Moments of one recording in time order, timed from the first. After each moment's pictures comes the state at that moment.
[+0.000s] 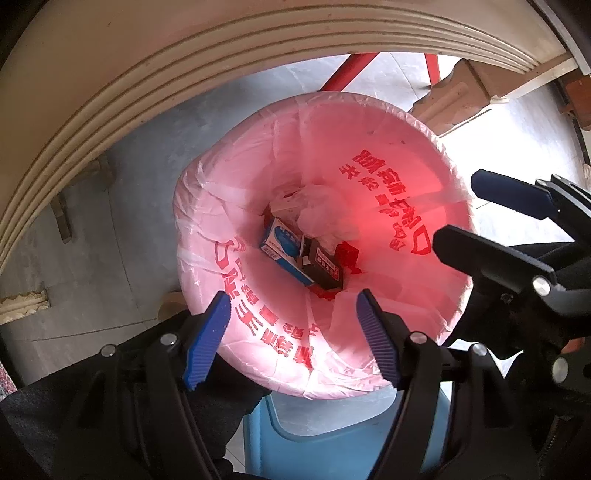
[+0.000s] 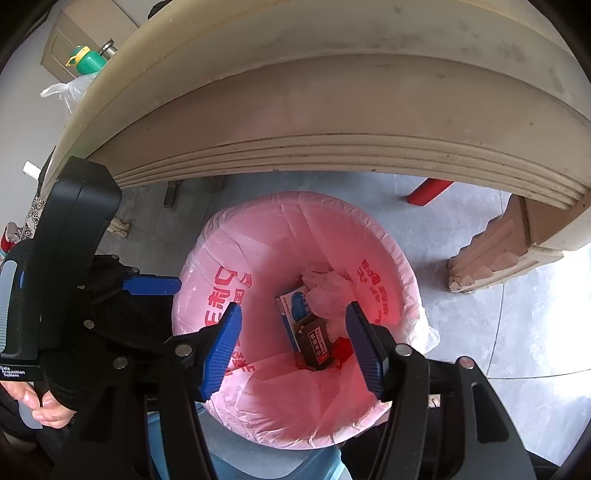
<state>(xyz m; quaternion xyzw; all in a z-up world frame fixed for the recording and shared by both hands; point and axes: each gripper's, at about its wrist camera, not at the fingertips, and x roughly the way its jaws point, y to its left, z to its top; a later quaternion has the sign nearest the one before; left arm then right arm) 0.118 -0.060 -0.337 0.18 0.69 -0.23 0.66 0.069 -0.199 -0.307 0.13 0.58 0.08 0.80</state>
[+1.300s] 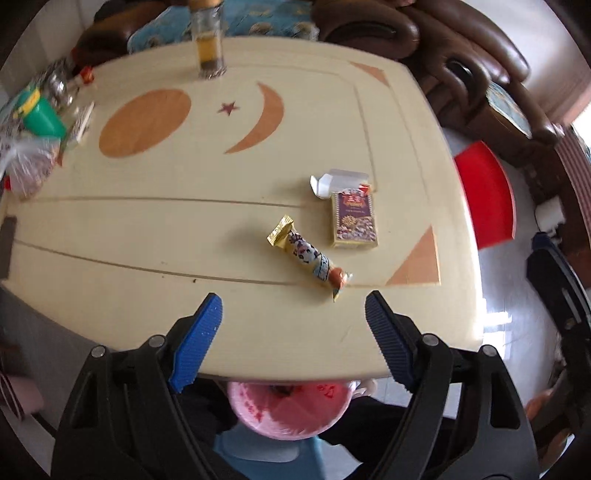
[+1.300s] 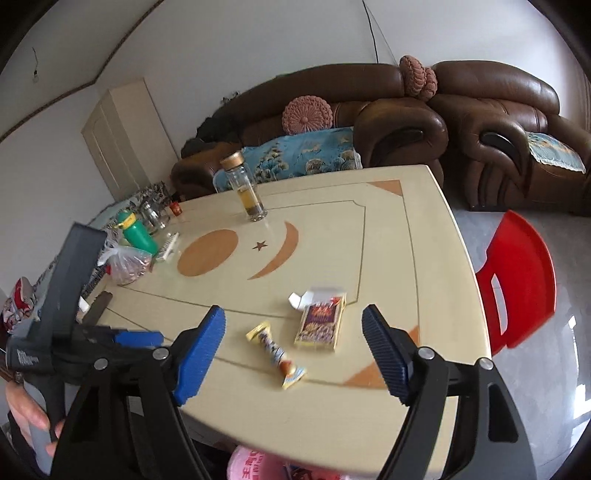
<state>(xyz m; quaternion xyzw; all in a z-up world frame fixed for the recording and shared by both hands) 0.258 -0.076 -0.042 -0.01 0.59 -0.10 0.80 0.184 -0.283 0.011 0.12 0.35 0.07 0.93</state>
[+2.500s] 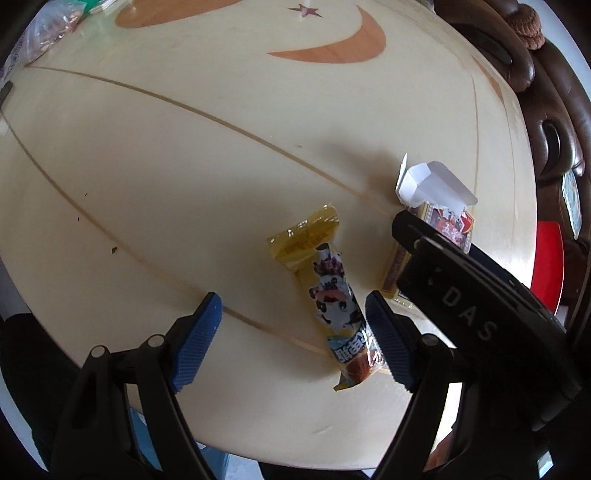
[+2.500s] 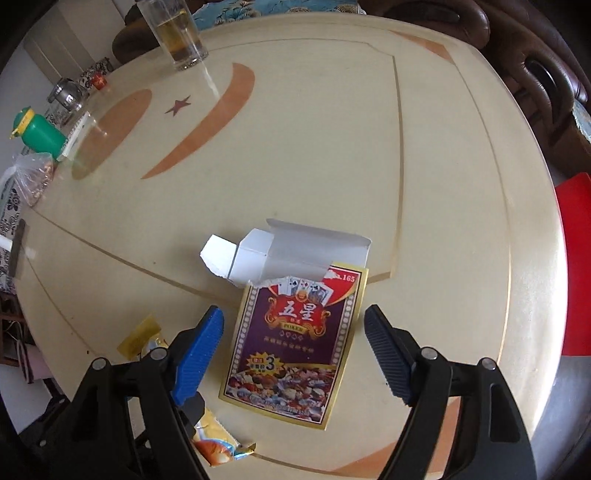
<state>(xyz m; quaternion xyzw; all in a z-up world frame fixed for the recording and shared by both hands) 0.309 -0.074 -0.173 -0.16 0.66 0.03 0.74 0.357 -0.236 -0.166 0.04 0.60 0.03 0.80</state>
